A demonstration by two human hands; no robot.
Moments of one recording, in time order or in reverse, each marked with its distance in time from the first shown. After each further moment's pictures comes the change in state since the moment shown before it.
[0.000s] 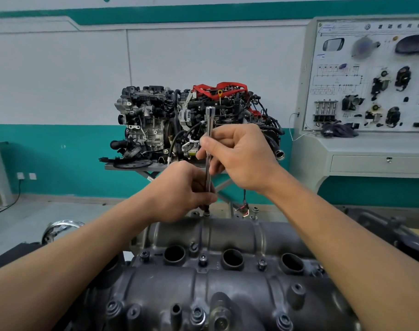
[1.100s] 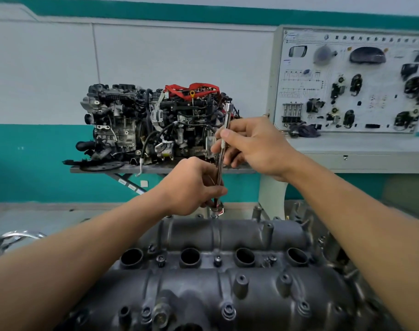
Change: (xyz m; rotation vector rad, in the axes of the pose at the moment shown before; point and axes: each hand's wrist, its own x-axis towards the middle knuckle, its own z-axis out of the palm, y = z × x) left_hand 0.039 0.052 0.047 -0.146 -0.044 0.026; right_hand -0.017 -0.020 -0.090 -0.160 -0.021 0.228
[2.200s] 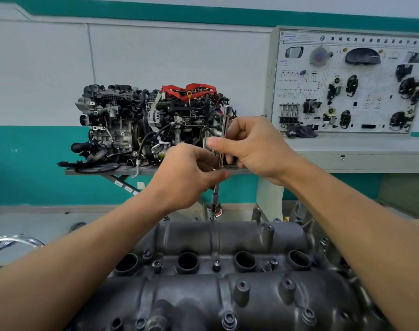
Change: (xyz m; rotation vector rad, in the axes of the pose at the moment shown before) left_hand 0.000 0.012 -0.004 -0.104 0.169 0.068; right_hand 0.001 0.007 0.003 -0.005 0.083 -0.035
